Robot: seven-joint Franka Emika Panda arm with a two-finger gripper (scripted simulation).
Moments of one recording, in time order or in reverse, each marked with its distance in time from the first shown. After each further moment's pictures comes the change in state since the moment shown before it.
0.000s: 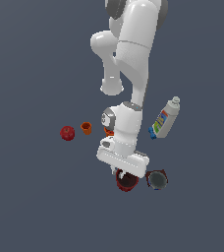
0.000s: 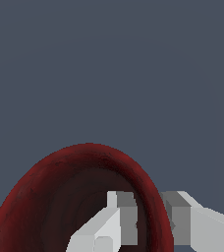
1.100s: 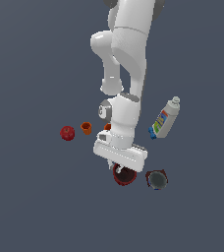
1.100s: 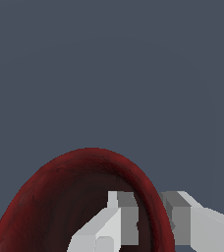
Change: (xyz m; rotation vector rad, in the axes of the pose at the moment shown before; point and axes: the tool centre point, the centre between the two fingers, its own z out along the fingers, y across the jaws) arm 0.015 0.010 -0.030 -0.001 -0.004 -0.001
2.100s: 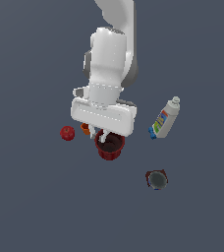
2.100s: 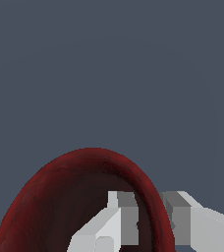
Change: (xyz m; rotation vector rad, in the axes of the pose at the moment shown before) arm 0.085 0.048 -0.148 0.002 -0.003 0.003
